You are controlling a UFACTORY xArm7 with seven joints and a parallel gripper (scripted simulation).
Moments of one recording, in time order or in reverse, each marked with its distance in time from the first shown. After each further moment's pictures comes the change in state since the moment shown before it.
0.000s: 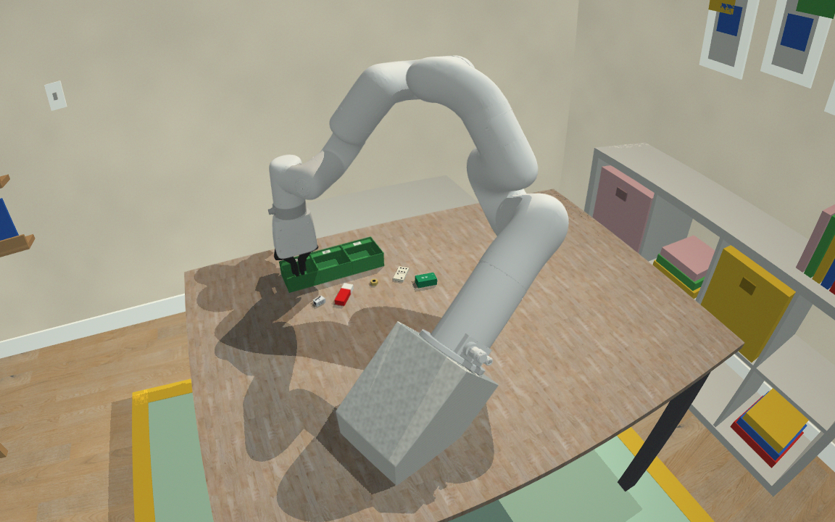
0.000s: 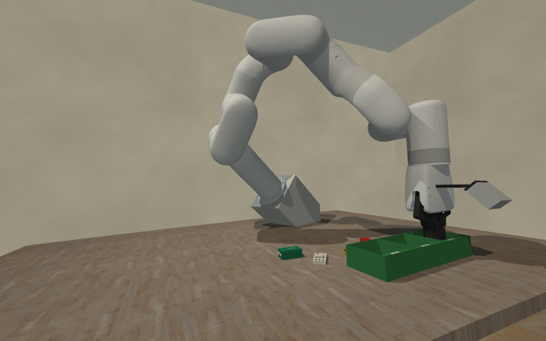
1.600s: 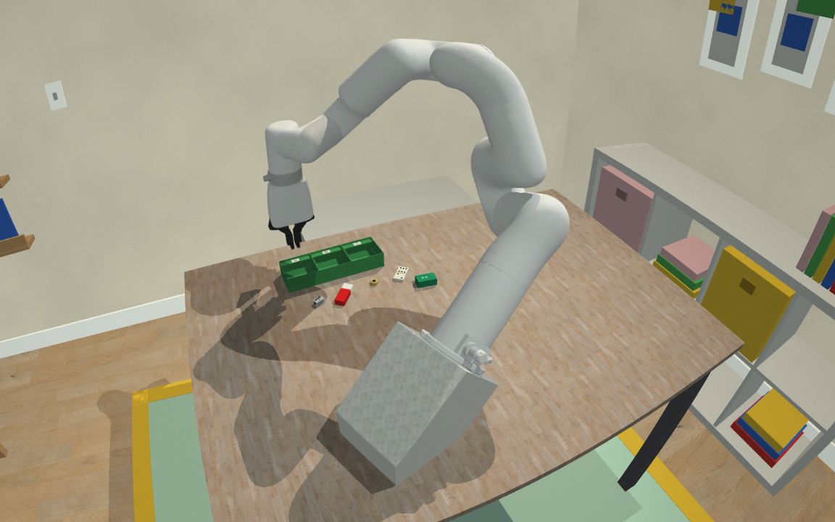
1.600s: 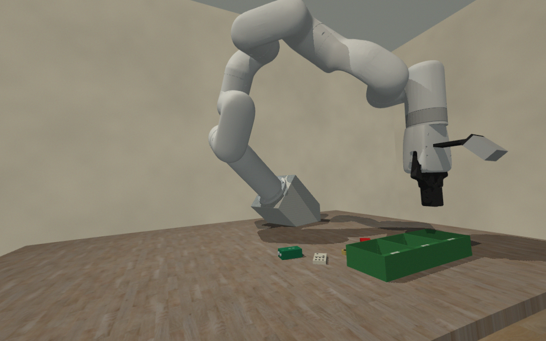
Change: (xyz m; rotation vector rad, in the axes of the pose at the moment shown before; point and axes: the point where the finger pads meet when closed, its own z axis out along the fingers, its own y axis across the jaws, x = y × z) arm 0.001 -0.001 -0.083 0.003 0.002 -0.001
